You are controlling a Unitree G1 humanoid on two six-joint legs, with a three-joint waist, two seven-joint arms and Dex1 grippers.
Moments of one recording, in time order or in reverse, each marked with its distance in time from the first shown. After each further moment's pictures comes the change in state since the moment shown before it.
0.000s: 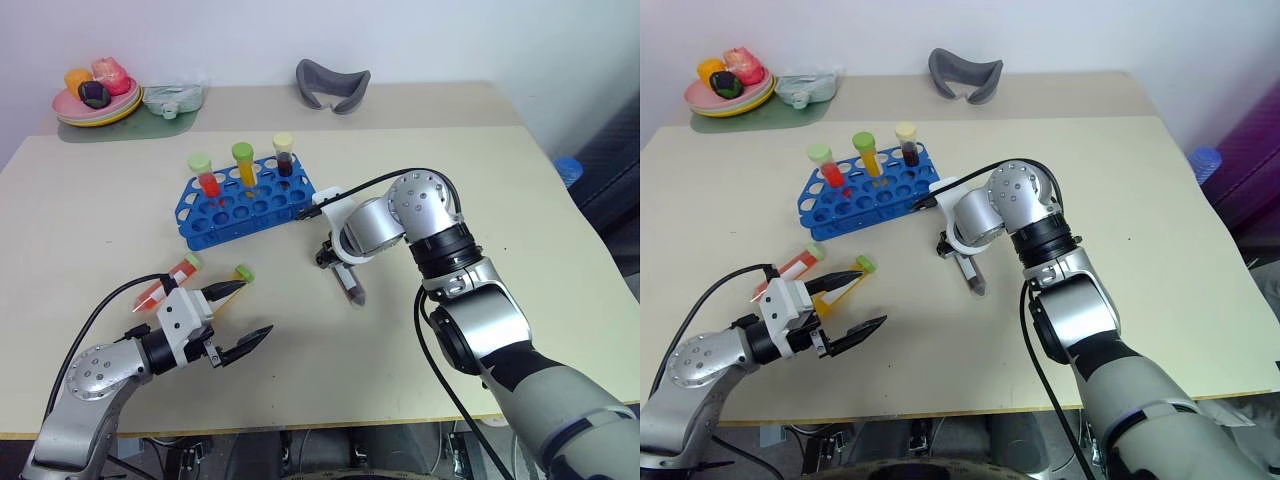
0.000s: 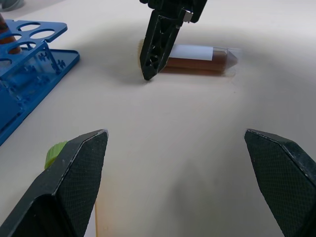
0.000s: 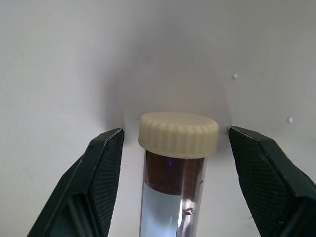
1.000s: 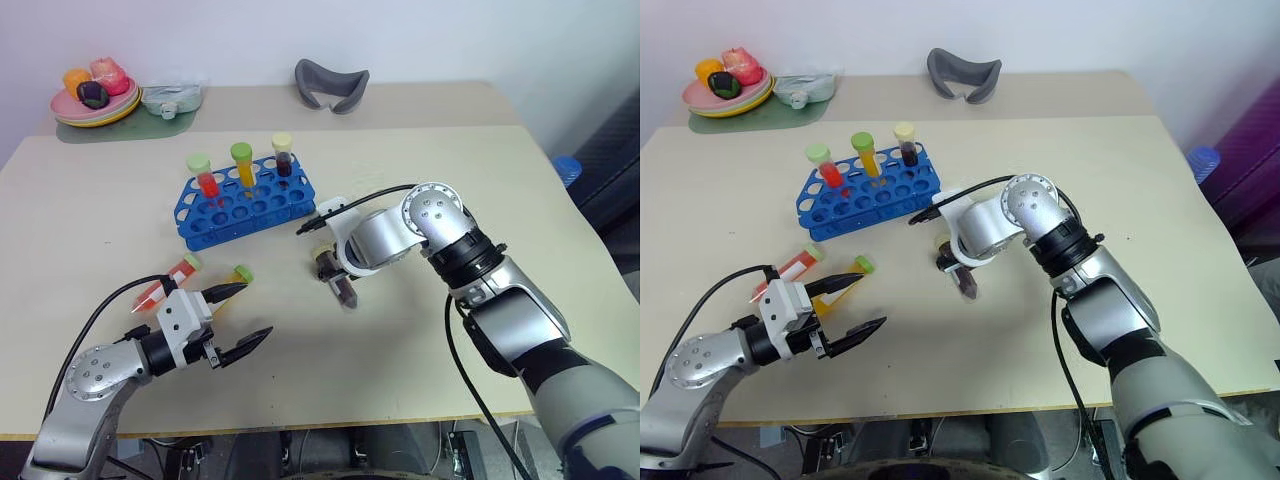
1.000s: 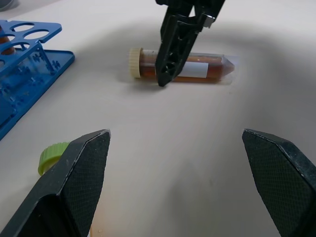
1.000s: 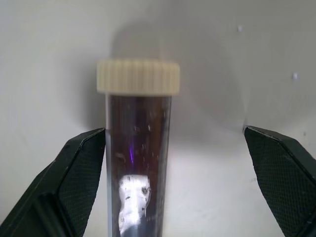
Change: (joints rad) left arm 0.006 0.000 0.001 0.001 -0.007 -0.005 -0.013; right arm 0.010 -0.172 0.297 -0.054 0.559 -0.185 -0.322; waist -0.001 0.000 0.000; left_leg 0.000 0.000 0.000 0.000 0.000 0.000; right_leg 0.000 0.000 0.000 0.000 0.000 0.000
